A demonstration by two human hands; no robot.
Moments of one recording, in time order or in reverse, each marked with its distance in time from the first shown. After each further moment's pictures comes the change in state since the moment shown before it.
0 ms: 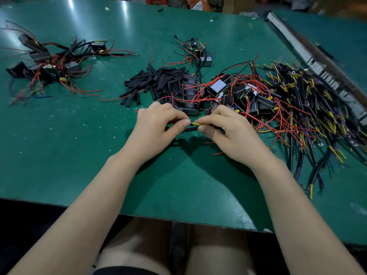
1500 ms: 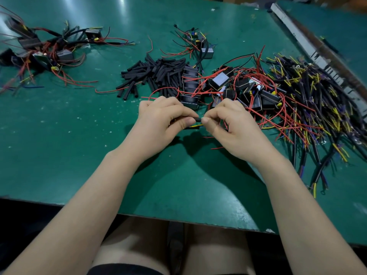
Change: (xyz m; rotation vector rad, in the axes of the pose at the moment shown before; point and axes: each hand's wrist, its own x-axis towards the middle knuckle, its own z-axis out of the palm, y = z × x) left_hand 0.001 0.004 0.000 -0.011 -0.039 0.038; right_hand 0.004 -0.007 -0.002 -0.003 -0.074 0.113
